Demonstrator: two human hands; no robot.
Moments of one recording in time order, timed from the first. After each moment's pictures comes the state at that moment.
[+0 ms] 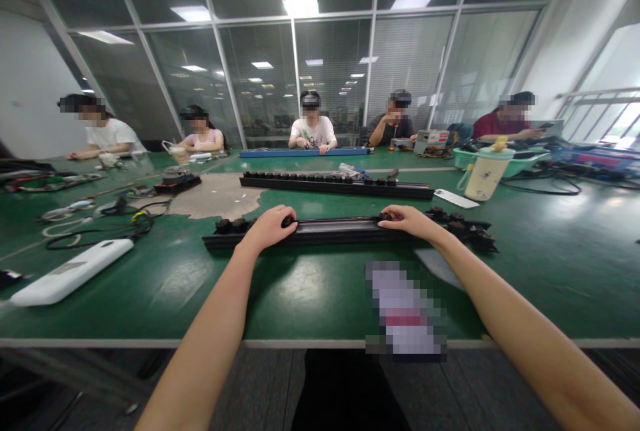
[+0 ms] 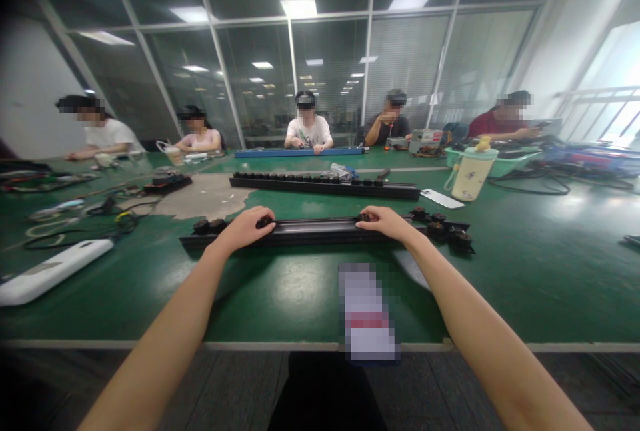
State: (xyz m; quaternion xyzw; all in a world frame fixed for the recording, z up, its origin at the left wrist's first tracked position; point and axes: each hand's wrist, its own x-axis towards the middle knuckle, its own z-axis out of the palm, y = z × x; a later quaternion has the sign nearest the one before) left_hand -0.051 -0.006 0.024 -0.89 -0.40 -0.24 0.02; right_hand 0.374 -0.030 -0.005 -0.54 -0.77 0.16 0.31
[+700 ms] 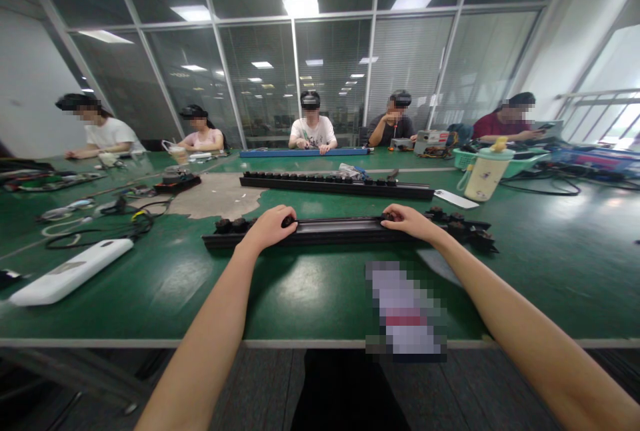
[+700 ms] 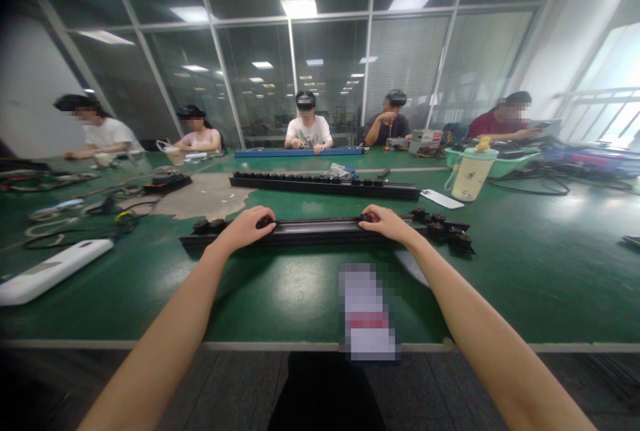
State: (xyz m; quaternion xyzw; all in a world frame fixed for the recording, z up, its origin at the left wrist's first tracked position) left_hand -0.051 -0.004 0.022 -0.89 -0.40 -0.24 0.01; right_hand 0.379 -0.026 -0.015 -0.53 -0.77 0.16 0.33
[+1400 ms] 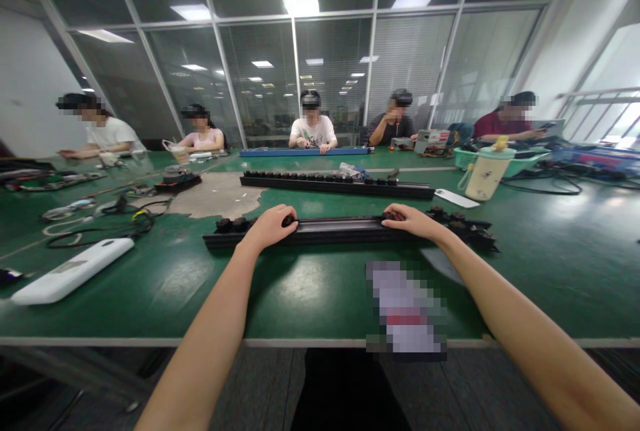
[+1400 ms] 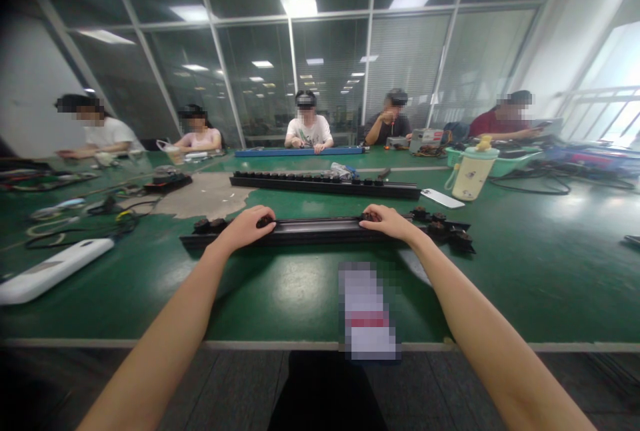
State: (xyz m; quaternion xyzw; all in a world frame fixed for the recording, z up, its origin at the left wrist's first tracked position) left_hand -0.050 -0.005 0.023 -0.89 -0.40 -0.24 0.01; right_hand 0.382 -0.029 -0.008 -0.54 -0.78 0.16 0.30
